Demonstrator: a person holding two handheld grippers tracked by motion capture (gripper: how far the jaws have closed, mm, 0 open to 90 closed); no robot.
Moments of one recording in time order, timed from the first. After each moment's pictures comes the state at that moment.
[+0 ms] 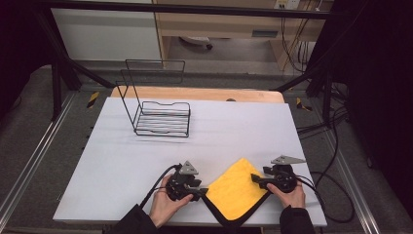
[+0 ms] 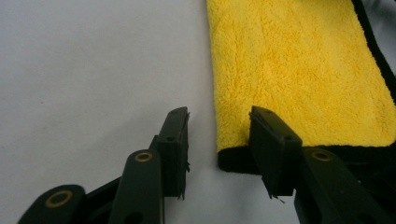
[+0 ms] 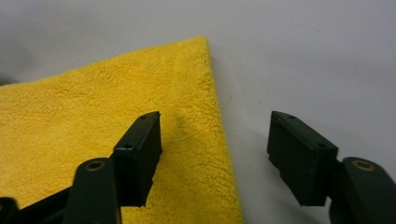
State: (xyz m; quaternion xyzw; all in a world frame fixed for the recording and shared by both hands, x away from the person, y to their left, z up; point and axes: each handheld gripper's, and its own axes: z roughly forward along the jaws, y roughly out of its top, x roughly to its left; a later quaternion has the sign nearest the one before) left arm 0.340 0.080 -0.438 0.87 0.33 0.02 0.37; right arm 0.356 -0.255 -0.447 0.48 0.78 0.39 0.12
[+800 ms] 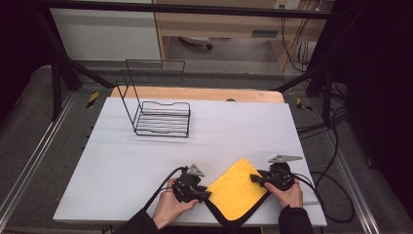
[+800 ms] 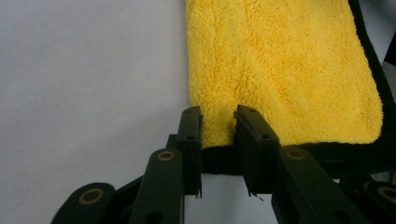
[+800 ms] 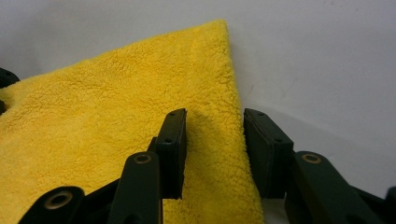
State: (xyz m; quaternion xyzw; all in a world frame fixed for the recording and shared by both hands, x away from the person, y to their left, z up) left arm 0.340 0.066 -0.442 0.88 0.33 -0.02 0.35; right arm 0.363 -0.253 -0.451 0.48 0.79 0.38 0.07
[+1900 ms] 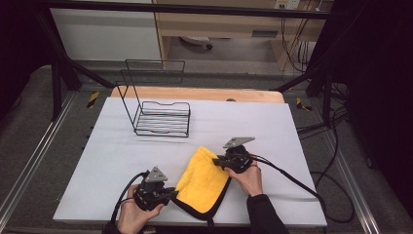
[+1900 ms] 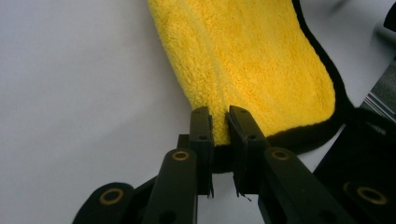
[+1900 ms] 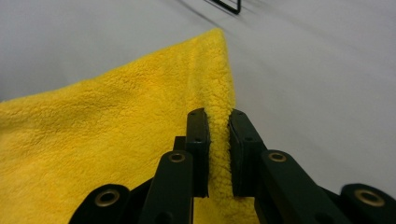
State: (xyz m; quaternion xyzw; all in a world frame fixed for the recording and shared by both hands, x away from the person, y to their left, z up) left arm 0.302 0.157 -0.417 0.85 0.39 0.05 0.36; right arm 0.407 -0.126 -0.418 0.35 0.84 0.40 0.09
